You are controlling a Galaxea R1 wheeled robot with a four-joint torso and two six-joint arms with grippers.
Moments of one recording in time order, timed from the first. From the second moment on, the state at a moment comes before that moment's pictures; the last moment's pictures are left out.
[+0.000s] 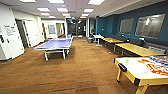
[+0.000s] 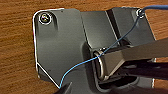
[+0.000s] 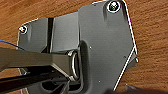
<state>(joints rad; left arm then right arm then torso) 1.53 3.07 -2.77 -0.08 -0.05 0.14 -1.54 3.03 -2.75 0.14 0.05 -0.08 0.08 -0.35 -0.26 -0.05</state>
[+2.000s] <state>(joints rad) 1.53 3.07 -2.77 -0.06 -0.05 0.15 -1.55 3.03 -2.75 0.14 0.05 -0.08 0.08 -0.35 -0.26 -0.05</state>
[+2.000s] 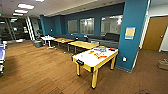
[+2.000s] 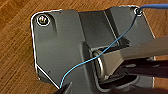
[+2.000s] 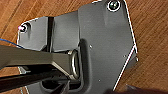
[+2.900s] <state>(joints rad) 1.53 3.07 -2.77 -0.06 -0.05 0.15 -1.55 3.04 -2.75 0.14 0.05 -0.08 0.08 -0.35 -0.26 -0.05</state>
